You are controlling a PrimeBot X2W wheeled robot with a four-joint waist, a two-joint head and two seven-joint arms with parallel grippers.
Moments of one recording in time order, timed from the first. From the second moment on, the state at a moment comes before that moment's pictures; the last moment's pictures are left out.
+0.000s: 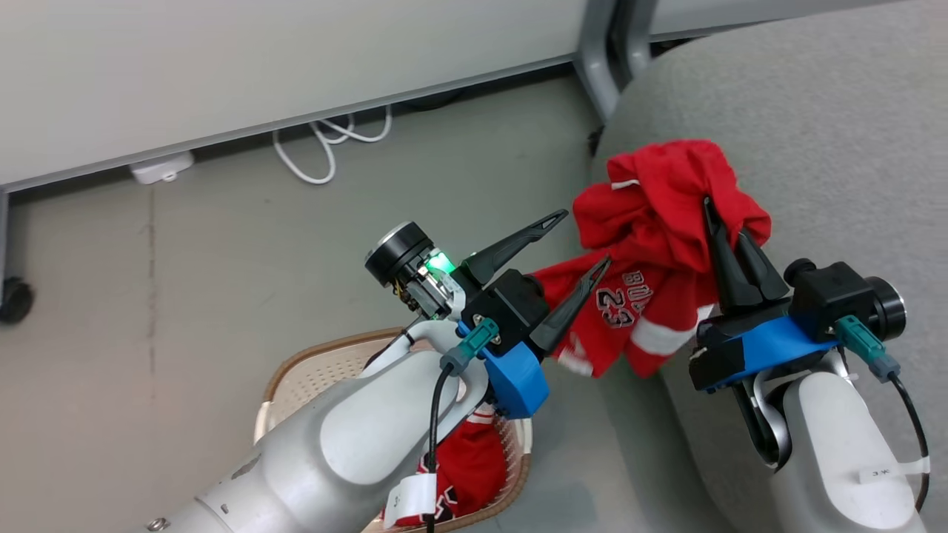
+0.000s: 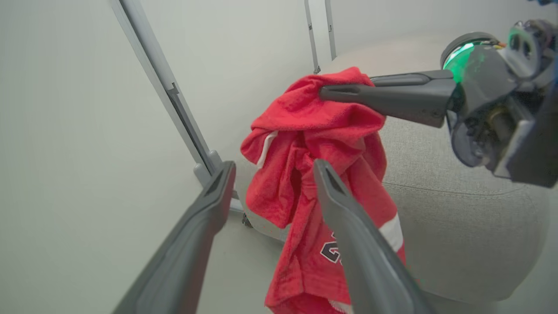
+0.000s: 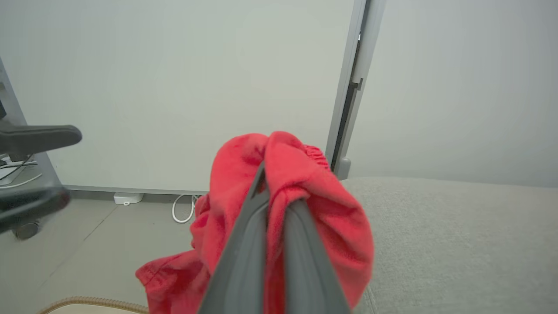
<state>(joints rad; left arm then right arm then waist) -0.82 0.14 -1.09 0.54 -0.44 -0.02 -0.26 -0.42 -0.07 0.05 0.34 0.02 0.13 -0.26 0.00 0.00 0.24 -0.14</state>
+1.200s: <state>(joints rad) -0.85 0.13 -1.14 0.55 -0.44 -0.03 -0.26 -0.31 -0.05 -0.13 0.21 0.03 0.13 -0.26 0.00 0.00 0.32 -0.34</state>
